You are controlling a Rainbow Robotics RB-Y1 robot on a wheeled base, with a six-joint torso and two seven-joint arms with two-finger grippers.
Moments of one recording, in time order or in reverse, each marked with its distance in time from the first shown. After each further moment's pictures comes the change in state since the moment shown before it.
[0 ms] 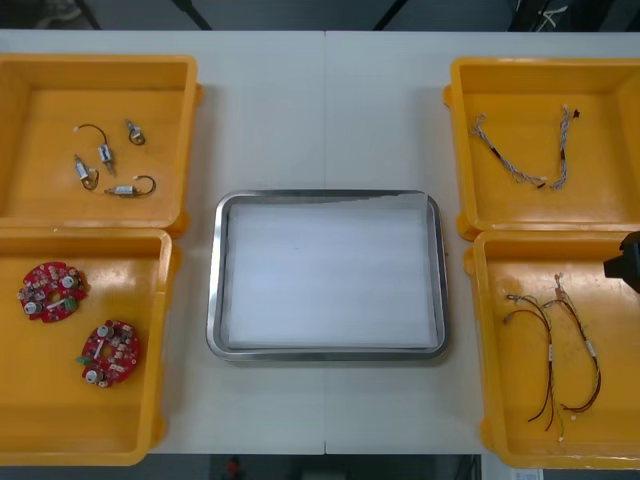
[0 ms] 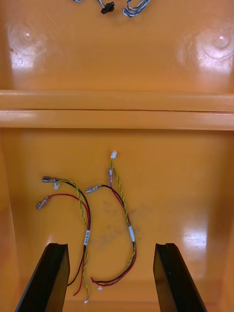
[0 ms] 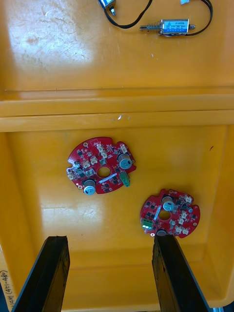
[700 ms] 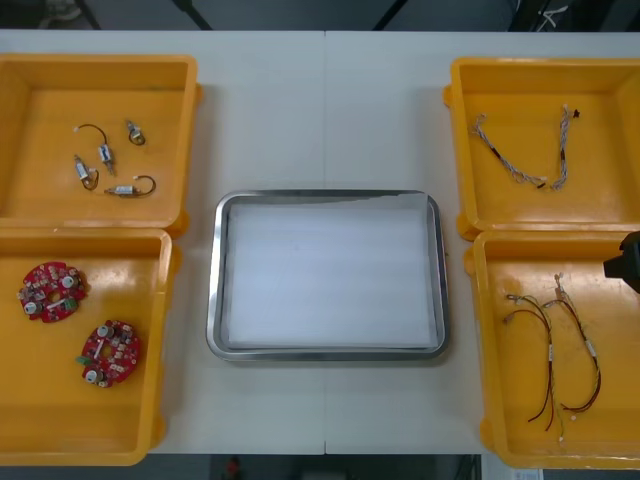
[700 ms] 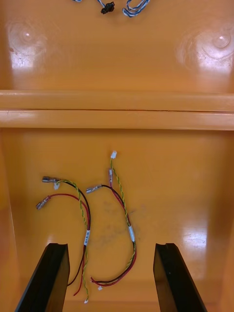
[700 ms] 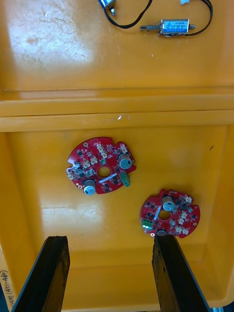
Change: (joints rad) right arm 0.000 0.000 0.000 0.000 0.000 0.000 0.000; left arm 0.000 0.000 0.000 0.000 0.000 0.000 0.000
